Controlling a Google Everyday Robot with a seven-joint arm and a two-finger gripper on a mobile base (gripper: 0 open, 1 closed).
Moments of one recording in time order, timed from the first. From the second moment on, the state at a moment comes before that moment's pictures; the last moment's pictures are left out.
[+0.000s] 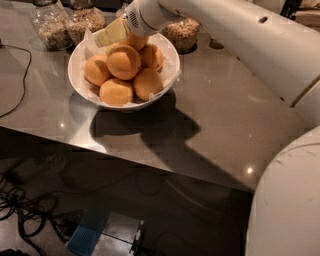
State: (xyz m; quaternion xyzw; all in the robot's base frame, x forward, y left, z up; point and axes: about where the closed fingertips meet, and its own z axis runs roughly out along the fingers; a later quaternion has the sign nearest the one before) arm 0.749 0.097 0.966 -0.32 0.83 0.18 0.43
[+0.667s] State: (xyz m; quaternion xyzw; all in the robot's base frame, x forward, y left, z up) arm 0.749 0.097 0.966 -0.32 0.83 0.18 0.43
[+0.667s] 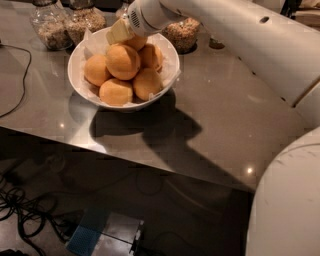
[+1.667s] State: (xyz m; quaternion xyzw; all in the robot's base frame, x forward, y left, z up) arm 0.749 0.091 0.968 -0.32 0.83 0.19 0.42
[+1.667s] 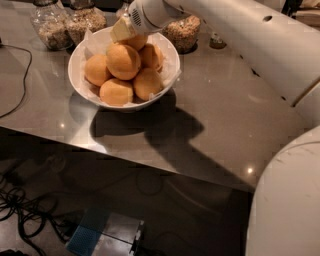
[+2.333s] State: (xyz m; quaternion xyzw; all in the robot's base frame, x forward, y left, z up) arm 0.745 0.087 0.982 -0.34 0.81 0.22 0.43
